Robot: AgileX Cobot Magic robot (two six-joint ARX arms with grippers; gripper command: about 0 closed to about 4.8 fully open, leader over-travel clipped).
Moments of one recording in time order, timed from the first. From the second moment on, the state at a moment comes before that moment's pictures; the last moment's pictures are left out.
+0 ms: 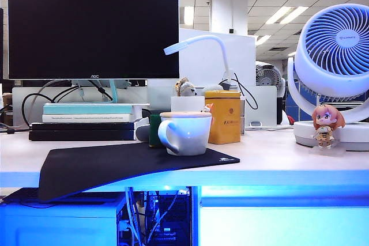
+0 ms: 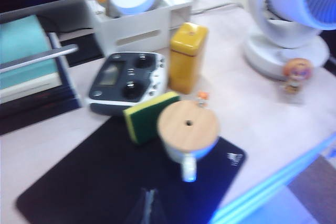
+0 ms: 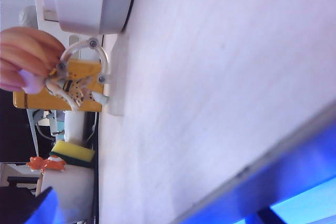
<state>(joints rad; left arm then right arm) -0.41 1.10 1.19 -0.47 0.15 0.05 -0.50 2.11 0.45 1.31 -0.89 1.06</state>
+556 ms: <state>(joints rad) -0.41 1.10 1.19 -0.54 0.45 0.08 -0.50 2.11 0.45 1.31 -0.93 1.02</state>
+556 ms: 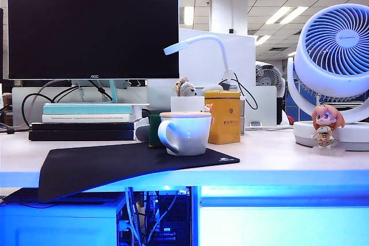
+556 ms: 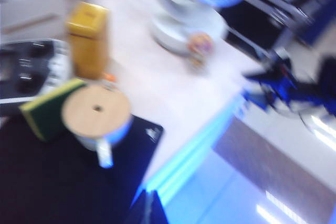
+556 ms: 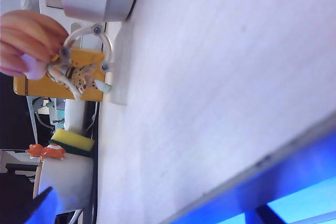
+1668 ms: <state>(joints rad) -0.46 1.10 1.19 -0.67 0.51 0.21 -0.50 2.11 0.36 1.40 -0.96 0.98</state>
